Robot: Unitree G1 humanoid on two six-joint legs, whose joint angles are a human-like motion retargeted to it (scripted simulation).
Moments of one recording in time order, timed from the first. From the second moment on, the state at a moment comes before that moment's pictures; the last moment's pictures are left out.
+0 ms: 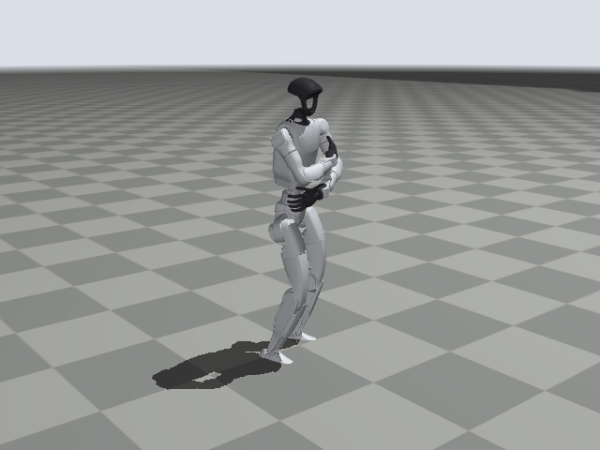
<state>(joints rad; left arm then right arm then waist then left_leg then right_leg) -0.62 0.15 -1.40 0.34 -0.48 -0.20 -0.42 -0.79 -0.06 1.25 -0.14 0.57 -0.07 0.45 -0.18 0.05 0.07 -0.26 0.02 0.16 0.43 -0.39 -0.07 -0.37 -0.17 -0.14 0.67 -0.45 0.08</state>
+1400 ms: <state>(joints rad) -0.61 0.08 -1.31 0.11 -0.91 -0.07 -0.40 -0.89 -0.09 0.94 -0.50 0.69 -0.12 0.11 -0.05 0.08 -0.23 -0.23 0.04 -0.01 0.23 -0.28 -0.12 -0.18 -0.10 -0.31 0.43 -0.32 -0.03</state>
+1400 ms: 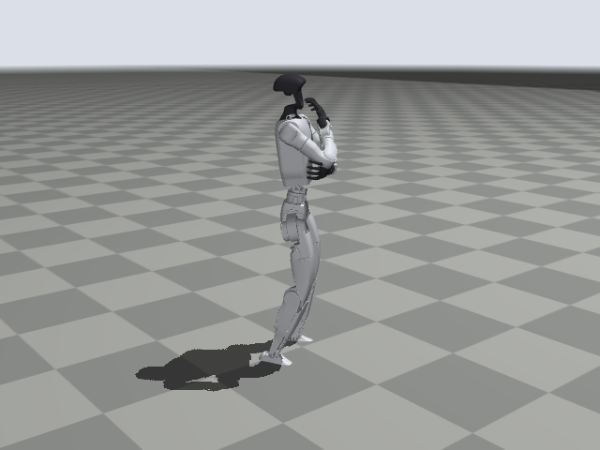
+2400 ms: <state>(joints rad) 0.19 0.71 -0.42 0.09 -0.68 -0.01 -0.62 0.22 -0.51 0.07 -0.36 0.56 -0.23 -0.09 -0.22 -0.02 -0.14 -0.33 -0.16 -0.36 -0.04 -0.06 -0.26 -0.55 -0.02 0.20 0.84 -0.44 0.12</state>
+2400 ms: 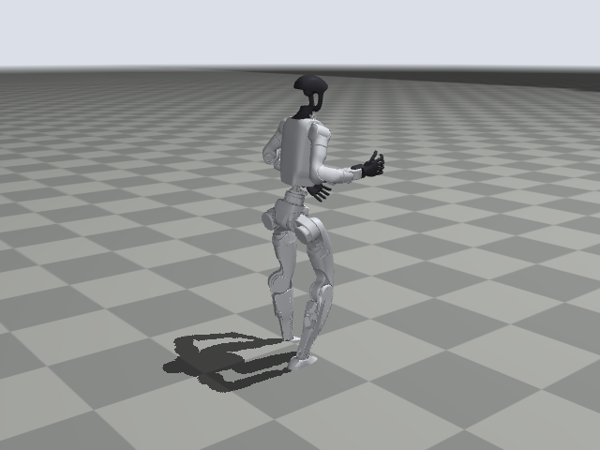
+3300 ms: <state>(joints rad) -0.02 0.47 -0.50 -0.02 -0.50 0.09 -0.74 -0.36 -0.22 0.83 0.87 -0.17 -0.03 0.33 0.04 -0.06 -0.08 0.09 -0.05 0.31 -0.03 -0.42 0.02 -0.26 -0.13 -0.49 0.52 -0.41 -0.04</state>
